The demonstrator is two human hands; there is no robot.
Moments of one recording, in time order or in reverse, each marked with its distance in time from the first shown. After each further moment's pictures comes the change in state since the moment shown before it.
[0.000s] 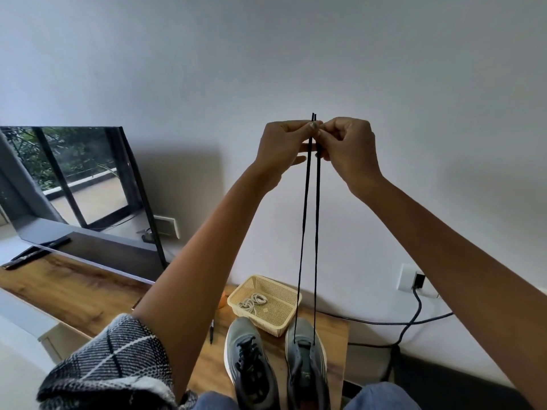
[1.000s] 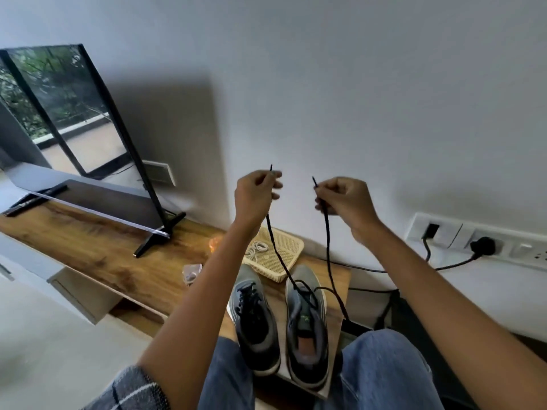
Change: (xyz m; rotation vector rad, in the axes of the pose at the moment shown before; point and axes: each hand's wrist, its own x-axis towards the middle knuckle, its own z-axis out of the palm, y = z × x) left_hand -0.064 -0.177 -0.010 0.105 0.284 -0.295; right_hand -0.116 0.131 0.019 0.218 -0.243 0.572
